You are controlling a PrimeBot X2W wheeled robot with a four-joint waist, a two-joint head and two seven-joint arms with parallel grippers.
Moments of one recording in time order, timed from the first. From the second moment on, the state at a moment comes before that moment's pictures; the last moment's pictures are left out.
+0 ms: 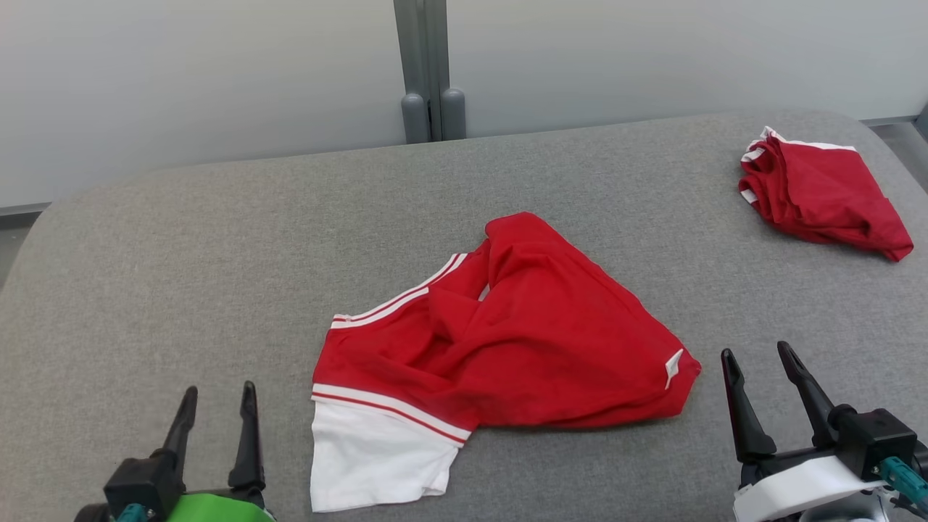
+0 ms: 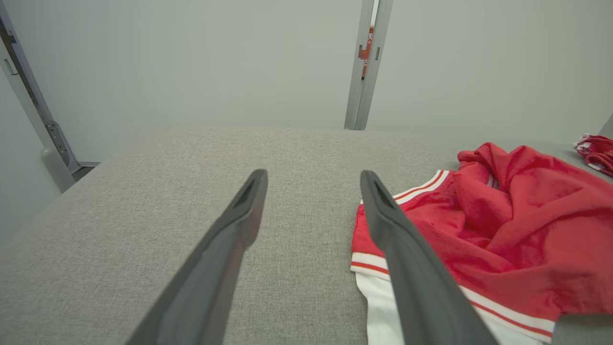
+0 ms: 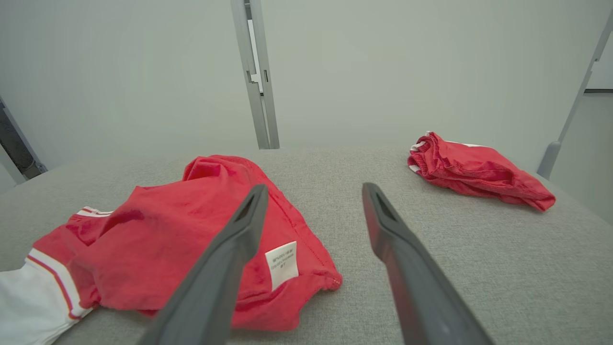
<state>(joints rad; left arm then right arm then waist) 0.04 0.08 0.02 0.23 -0.22 -0.13 -0.26 0.10 -0.17 0.05 0.07 0.22 0.13 -0.26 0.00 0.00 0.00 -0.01</state>
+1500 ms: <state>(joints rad) -0.08 0.08 -0.37 0.59 -0.39 -0.13 -0.27 -0.33 -0.16 0.18 0.76 0.34 0.13 -0.27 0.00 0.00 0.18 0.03</state>
